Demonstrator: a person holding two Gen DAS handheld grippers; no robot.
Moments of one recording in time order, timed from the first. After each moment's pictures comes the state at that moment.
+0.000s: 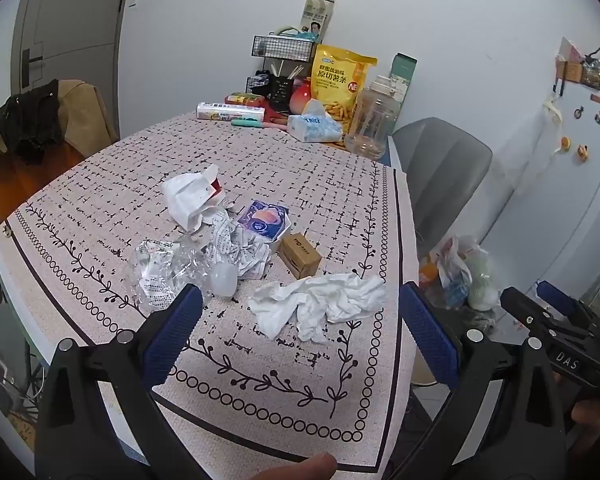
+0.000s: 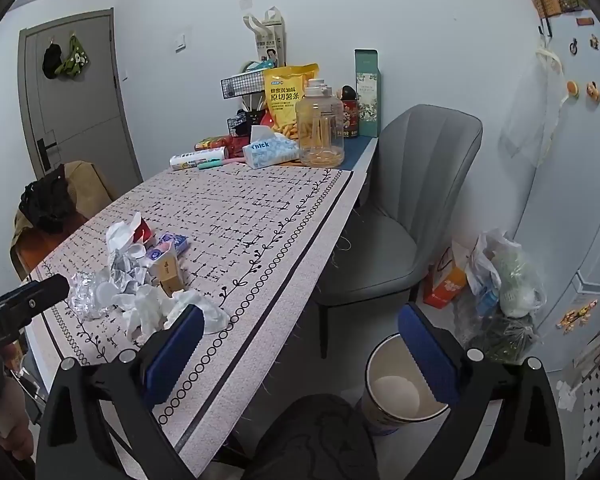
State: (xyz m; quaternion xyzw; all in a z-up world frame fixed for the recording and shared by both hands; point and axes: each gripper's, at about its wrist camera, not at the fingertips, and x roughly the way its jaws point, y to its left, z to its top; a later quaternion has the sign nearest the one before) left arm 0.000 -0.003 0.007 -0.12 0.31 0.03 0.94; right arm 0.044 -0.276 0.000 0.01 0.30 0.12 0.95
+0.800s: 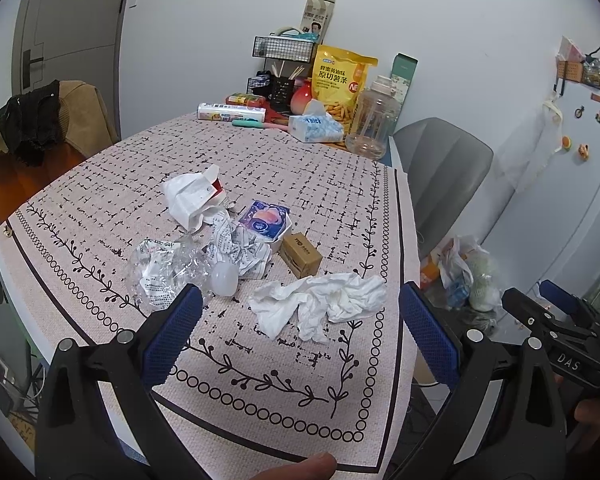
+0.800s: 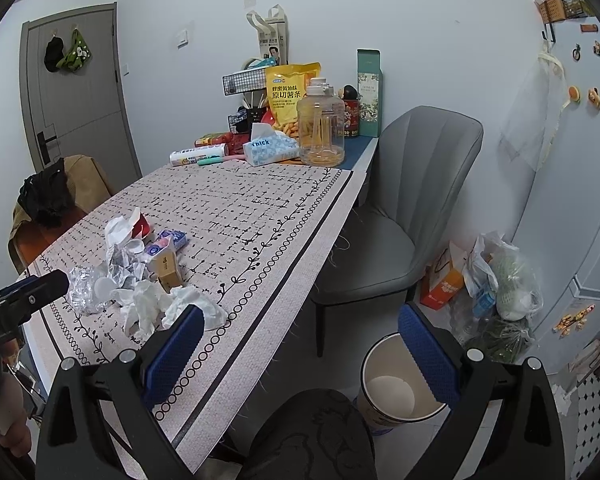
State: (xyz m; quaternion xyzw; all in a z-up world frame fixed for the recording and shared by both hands) left arm 0.004 -0.005 0.000 -0.11 0.31 0.03 0.94; right arm 0.049 -0.265 -0.001 0.00 0.31 0.11 0.94
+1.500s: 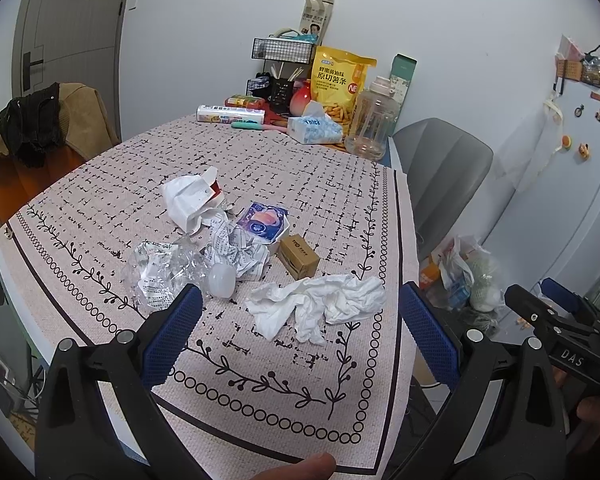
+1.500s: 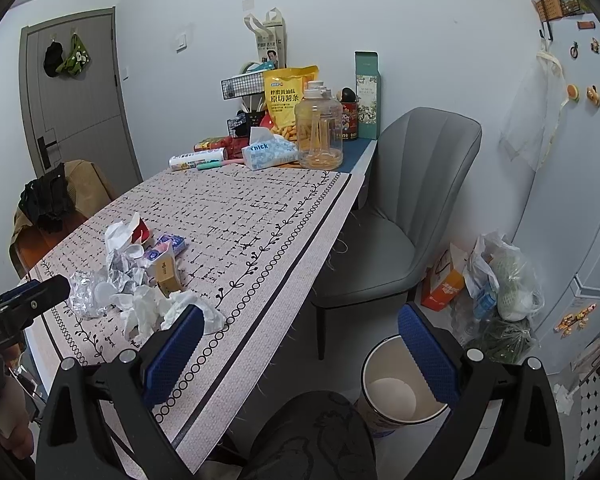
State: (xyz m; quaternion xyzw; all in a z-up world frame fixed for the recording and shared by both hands) left arm 0.004 -0.007 0.001 -0.11 0.31 0.04 0.94; right arm 0.050 -0.270 0.002 0.01 0.30 0.11 0.95
